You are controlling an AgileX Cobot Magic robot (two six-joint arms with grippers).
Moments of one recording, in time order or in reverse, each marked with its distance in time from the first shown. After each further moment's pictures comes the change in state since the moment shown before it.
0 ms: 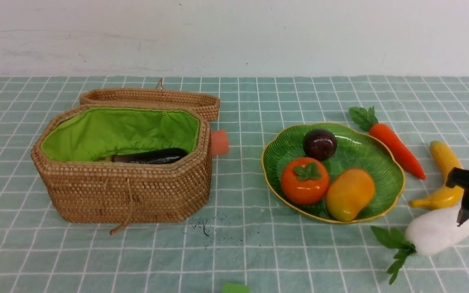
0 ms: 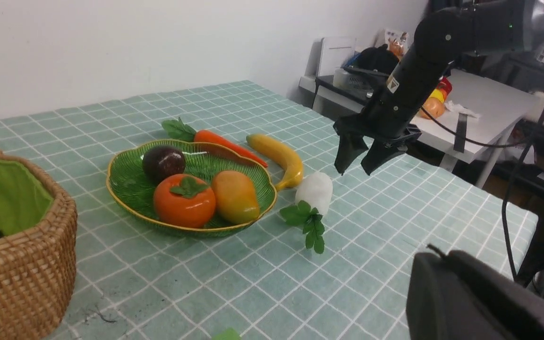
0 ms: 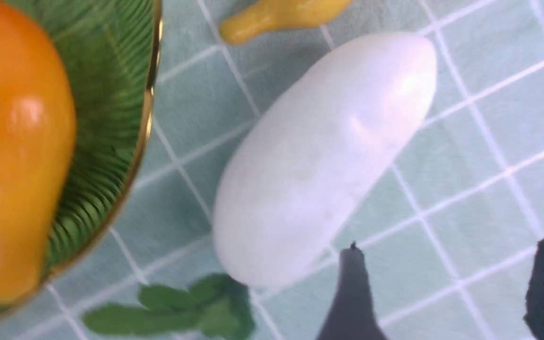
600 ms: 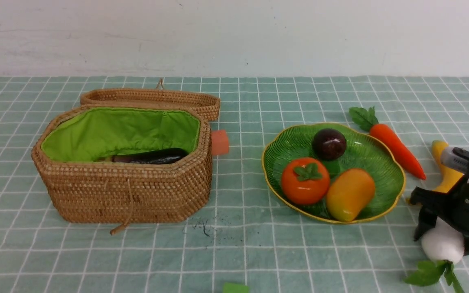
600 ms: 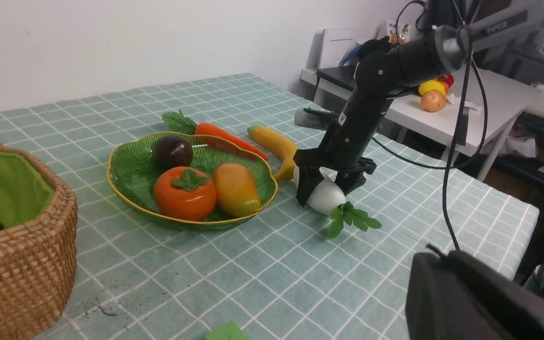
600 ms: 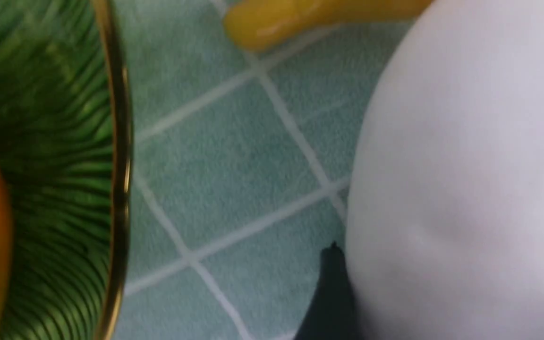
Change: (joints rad) right arm -0.029 0.315 -0.069 0.140 -0.083 -0.177; left arm 0.000 0.000 0.003 0.001 0.007 0.000
